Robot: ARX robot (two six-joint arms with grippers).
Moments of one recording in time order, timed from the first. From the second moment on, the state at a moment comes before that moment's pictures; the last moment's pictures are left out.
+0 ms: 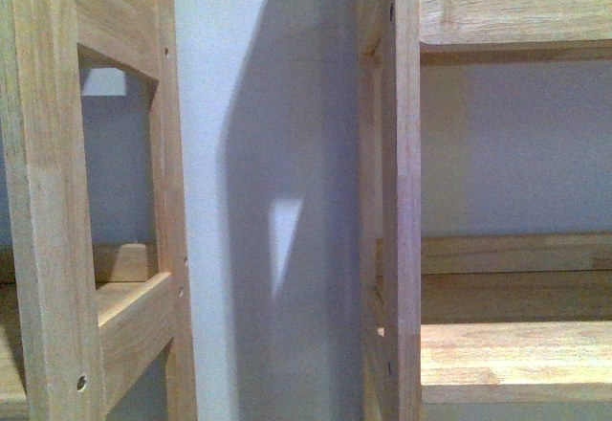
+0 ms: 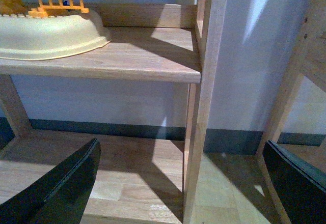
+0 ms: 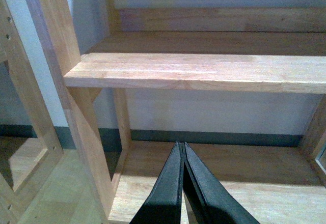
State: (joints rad) left arm 0.00 0.00 0.01 -0.01 0.00 -0.01; right arm 0.00 0.05 0.05 -0.01 0.00 0.01
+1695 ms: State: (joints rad) left arm 0.00 0.00 0.01 -0.01 0.00 -0.01; right arm 0.00 0.01 0.01 0.00 0.00 0.00
